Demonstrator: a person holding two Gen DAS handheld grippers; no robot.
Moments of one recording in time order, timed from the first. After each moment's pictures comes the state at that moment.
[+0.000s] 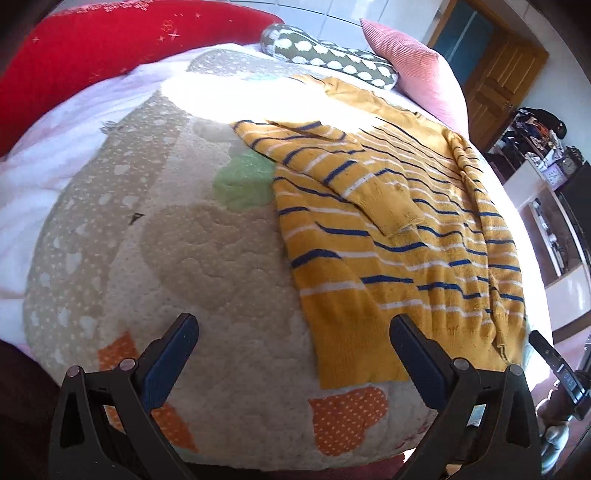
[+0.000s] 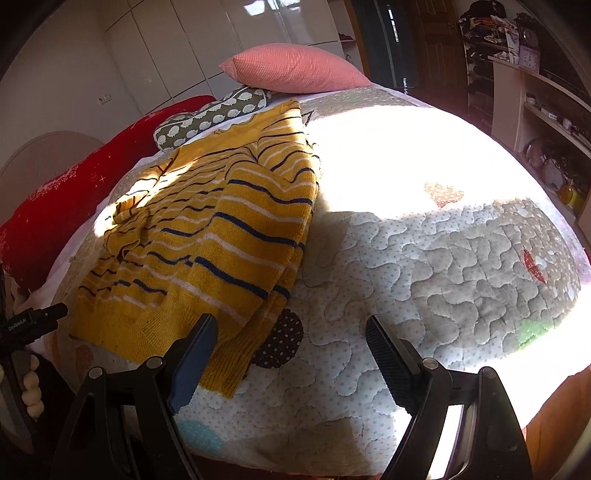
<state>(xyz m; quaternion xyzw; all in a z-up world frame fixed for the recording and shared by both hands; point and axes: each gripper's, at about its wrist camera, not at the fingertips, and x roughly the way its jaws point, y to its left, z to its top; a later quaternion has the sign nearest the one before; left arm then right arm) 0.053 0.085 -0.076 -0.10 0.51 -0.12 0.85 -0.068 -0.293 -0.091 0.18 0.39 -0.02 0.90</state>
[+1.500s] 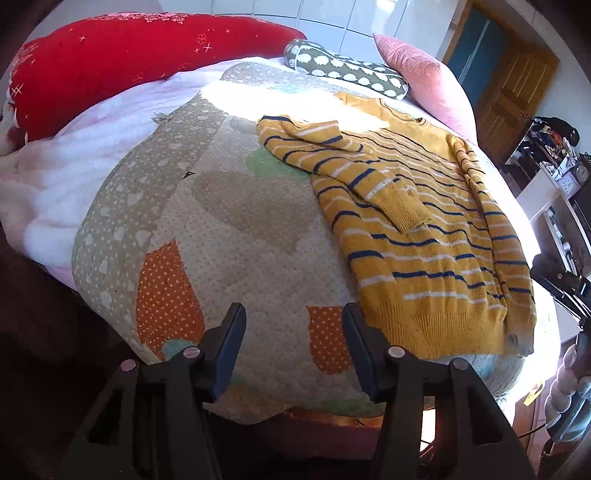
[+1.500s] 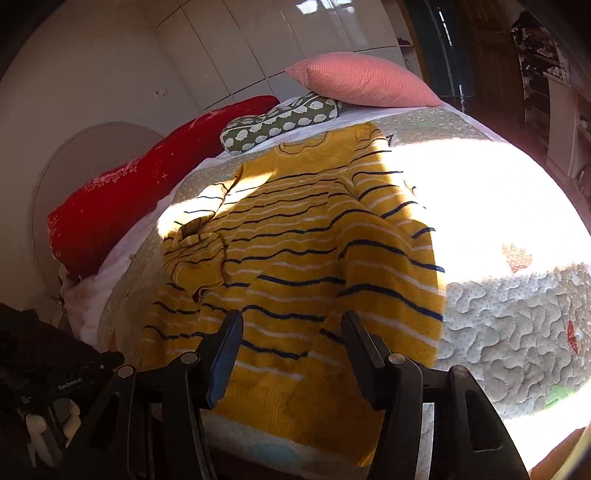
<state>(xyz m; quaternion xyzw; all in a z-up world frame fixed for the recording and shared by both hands) -0.028 0.093 -0.052 -0.09 0.48 -0.04 0.87 -0.009 -0.240 -0.038 0.17 0.39 0.12 0.90</state>
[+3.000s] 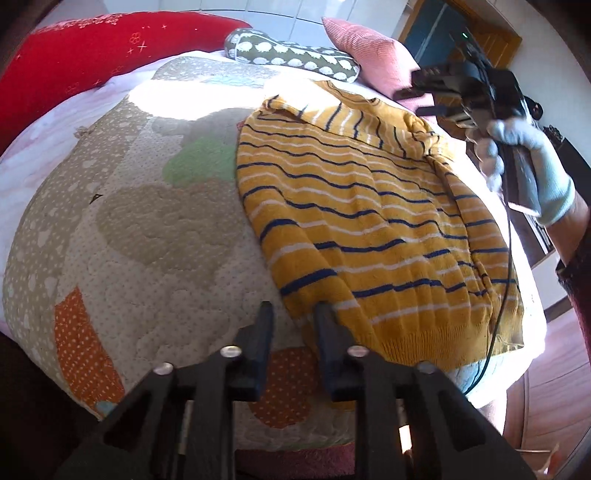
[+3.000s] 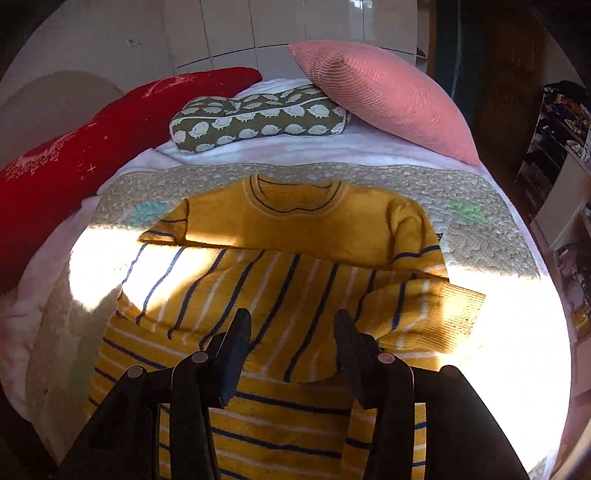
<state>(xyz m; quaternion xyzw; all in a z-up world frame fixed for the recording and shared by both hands) 0.019 0.045 -0.075 -0.07 0.49 -0.14 0.86 0.249 -0.204 -0.006 0.07 0.45 0.06 0.89</state>
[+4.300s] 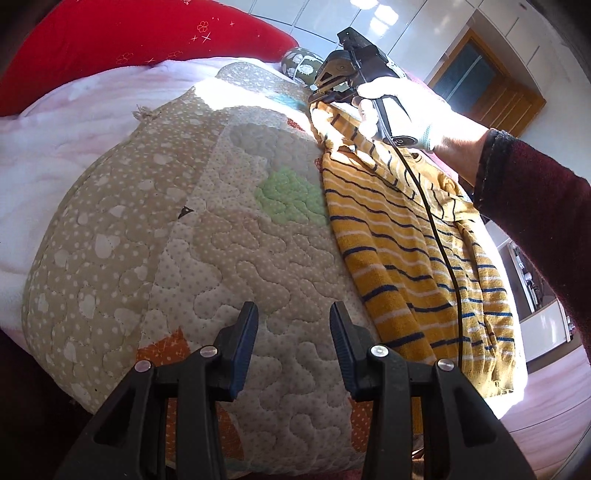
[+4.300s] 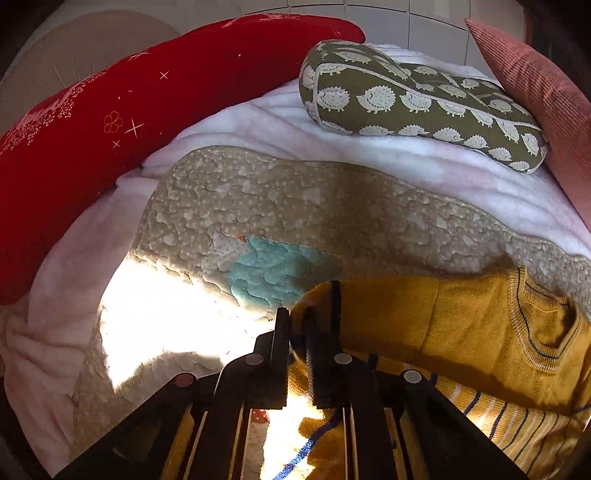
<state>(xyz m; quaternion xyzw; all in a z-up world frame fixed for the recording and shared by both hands) 0.039 0.138 -0.078 -0.17 0.46 -0.11 0.87 0.444 0.006 -0.058 -0.01 0.52 0.13 0.84</state>
